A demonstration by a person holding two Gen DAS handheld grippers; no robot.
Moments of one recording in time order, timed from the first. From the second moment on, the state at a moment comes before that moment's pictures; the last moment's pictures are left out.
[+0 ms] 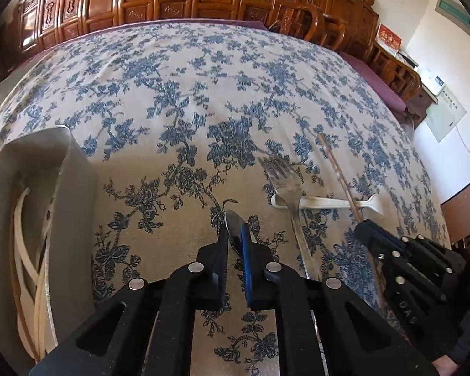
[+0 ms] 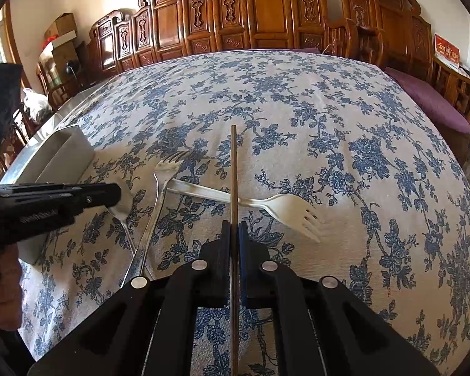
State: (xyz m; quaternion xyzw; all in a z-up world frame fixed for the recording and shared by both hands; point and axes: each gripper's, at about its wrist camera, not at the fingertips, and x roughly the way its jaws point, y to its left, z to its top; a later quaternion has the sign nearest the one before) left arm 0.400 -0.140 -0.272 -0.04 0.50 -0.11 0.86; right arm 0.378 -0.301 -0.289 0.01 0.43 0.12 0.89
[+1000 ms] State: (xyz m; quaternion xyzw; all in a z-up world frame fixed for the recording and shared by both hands) left arm 0.341 -0.064 -0.153 0.05 0.40 -0.07 0.91; right arm 0.331 -0.210 -0.234 -0.02 0.36 0.22 0.90
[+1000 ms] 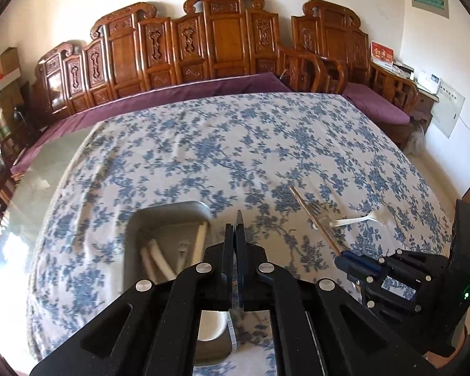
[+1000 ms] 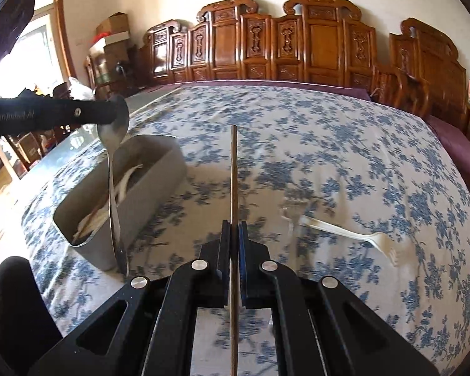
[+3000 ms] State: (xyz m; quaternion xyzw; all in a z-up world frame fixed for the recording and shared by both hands) left arm 0.373 0.018 -0.217 0.06 0.47 -0.04 0.88; right arm 0.321 -0.178 -0.235 -0.01 0.38 0.25 0.89
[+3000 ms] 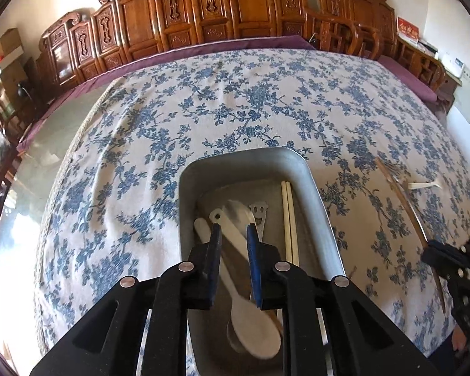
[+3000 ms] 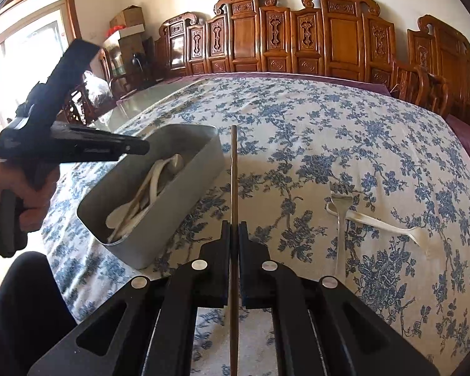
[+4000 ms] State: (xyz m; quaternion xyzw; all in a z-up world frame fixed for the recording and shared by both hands) left arm 0.279 0.115 -0.173 0.01 0.42 -0.04 0.90; right arm 0.337 -0.060 -0.197 -0.01 0.42 0.26 0.87
